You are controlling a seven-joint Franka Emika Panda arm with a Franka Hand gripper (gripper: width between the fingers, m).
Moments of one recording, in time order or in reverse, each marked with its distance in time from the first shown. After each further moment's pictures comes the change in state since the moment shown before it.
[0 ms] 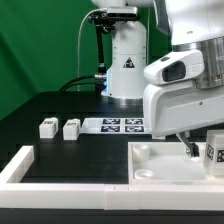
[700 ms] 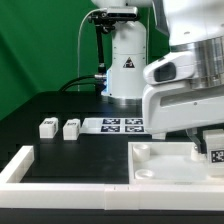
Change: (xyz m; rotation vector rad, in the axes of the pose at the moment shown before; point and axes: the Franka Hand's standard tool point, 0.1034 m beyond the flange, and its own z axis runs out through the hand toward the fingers) arm 0.000 0.004 0.000 0.018 0.004 0.356
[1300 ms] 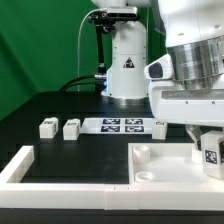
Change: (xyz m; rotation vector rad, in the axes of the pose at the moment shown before) arm 0.000 0.000 0.002 0.005 0.009 0.792
